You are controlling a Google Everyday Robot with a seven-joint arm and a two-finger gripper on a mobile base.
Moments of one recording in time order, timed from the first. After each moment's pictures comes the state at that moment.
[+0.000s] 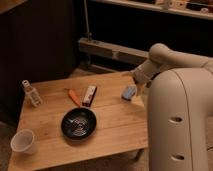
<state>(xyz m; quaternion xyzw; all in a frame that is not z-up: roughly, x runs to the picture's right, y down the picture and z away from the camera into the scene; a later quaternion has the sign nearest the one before) 0.150 -0.025 0.828 -0.29 0.18 0.91 0.23</state>
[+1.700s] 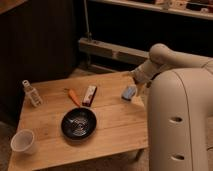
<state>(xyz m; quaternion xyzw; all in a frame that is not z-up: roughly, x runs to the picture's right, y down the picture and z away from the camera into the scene) 0.151 -0.024 0.828 -0.29 0.19 0.91 0.23</state>
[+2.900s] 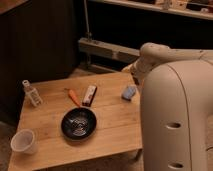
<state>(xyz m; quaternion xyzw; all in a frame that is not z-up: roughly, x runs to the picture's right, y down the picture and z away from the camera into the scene) 0.157 -0.065 0.854 -0.19 0.10 0.89 0.41</state>
